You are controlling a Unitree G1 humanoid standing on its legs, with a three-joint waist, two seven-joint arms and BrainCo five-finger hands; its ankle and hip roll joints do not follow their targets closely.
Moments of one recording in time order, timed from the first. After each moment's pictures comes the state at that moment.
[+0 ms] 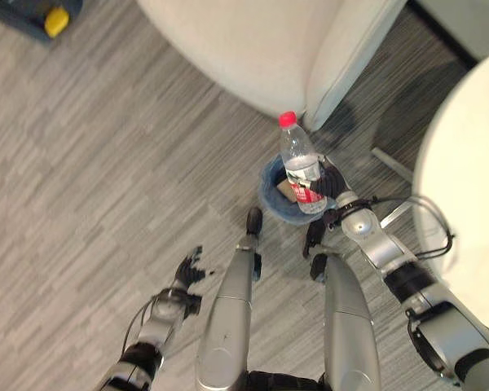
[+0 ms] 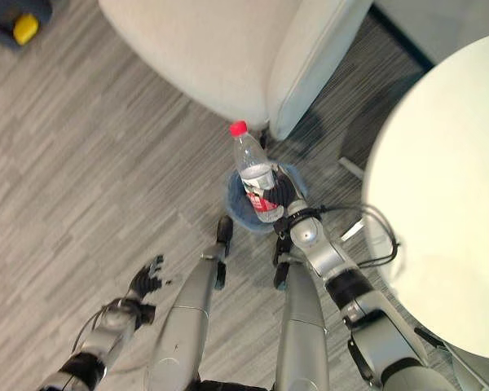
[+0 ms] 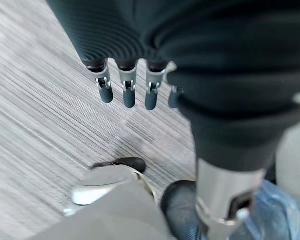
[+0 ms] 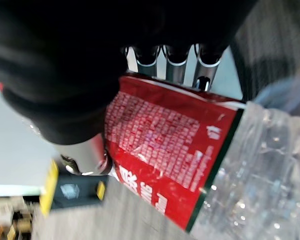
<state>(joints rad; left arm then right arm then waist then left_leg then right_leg) -0.29 0.34 -0.31 0.69 -0.26 -0.12 0.16 -0.74 -0.42 0.47 0.51 -0.06 -0.08 -0.26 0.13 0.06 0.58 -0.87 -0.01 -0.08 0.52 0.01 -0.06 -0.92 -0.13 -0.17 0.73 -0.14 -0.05</state>
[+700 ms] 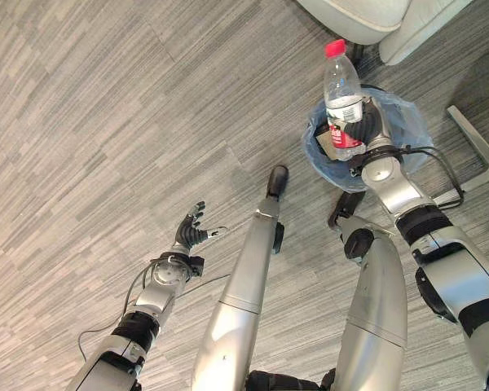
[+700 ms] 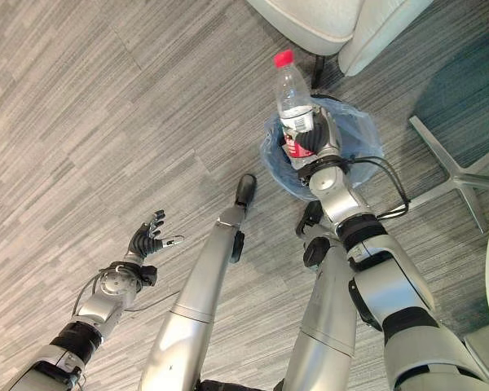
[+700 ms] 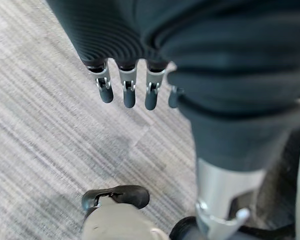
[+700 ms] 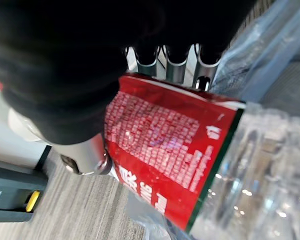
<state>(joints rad) -0.31 0.44 -0.35 0.53 -0.30 -0.15 0.19 -1.03 -0.50 0.45 0.87 0.00 -0.04 -0.41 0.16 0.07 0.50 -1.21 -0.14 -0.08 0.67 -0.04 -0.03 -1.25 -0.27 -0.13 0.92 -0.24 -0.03</state>
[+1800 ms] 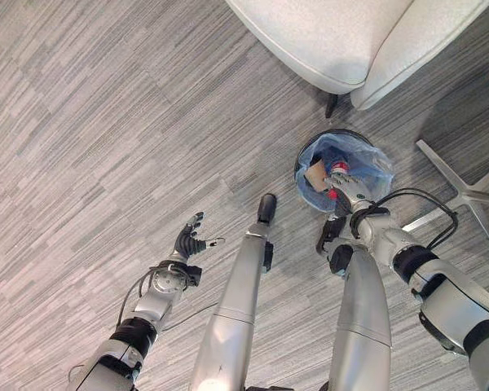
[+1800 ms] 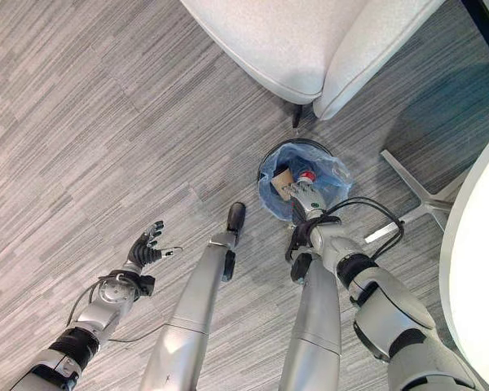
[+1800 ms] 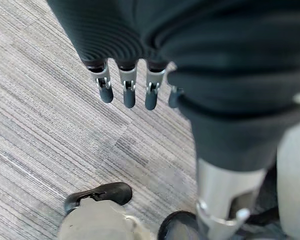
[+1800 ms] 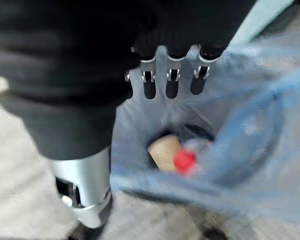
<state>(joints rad) -0.32 0.44 -0.40 0.62 -0.26 -0.16 0.20 -0.90 -0.45 0.82 1.12 -0.53 0.03 -0.30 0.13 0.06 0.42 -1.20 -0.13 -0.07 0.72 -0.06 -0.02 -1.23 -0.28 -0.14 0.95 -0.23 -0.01</state>
